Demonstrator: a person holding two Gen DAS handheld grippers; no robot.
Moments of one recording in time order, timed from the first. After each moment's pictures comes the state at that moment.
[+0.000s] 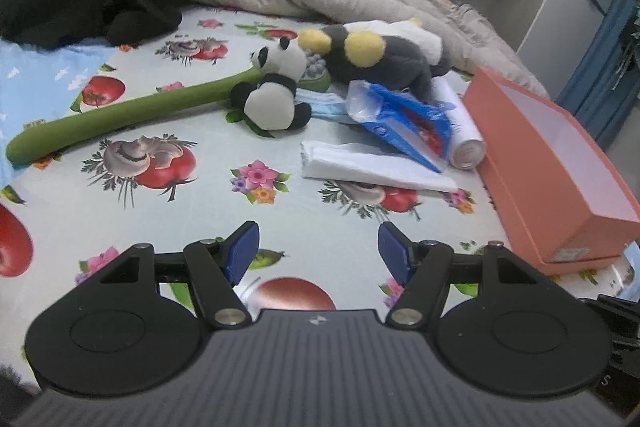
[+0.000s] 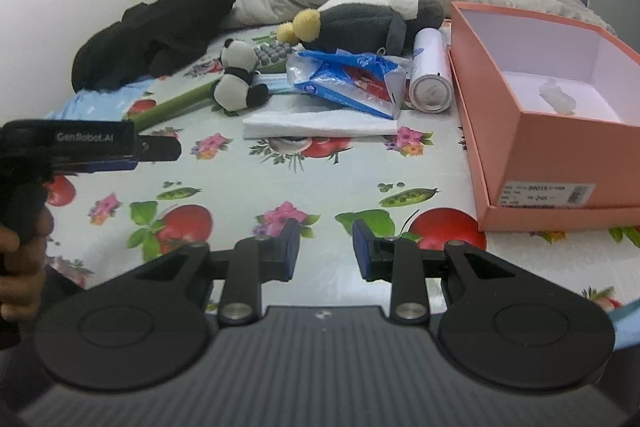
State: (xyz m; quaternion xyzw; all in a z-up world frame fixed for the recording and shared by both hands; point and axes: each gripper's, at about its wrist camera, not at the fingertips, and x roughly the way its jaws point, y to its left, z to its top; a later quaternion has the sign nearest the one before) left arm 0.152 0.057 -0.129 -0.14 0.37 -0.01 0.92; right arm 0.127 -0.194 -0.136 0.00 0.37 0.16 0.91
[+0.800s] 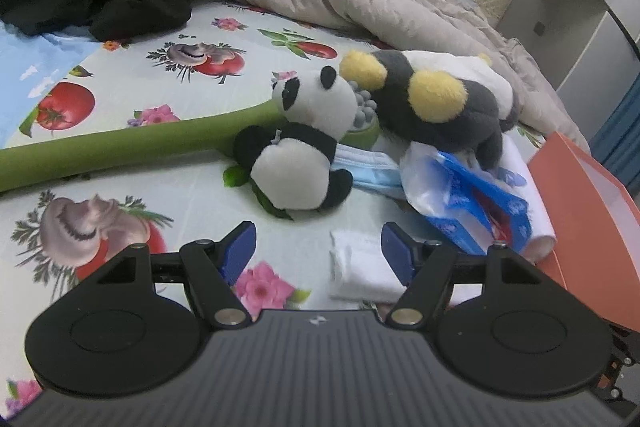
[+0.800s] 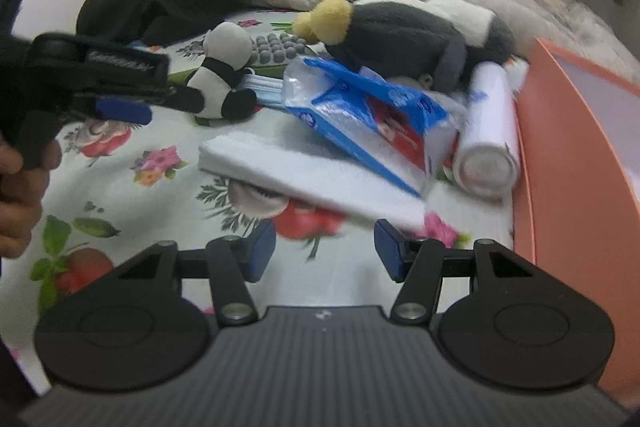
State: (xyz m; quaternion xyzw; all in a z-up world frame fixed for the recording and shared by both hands) left arm 0.289 0.083 -0.171 -0.19 0.36 0.04 0.91; right arm 0.254 -0.158 -0.174 -0.11 0.35 0.23 0.90
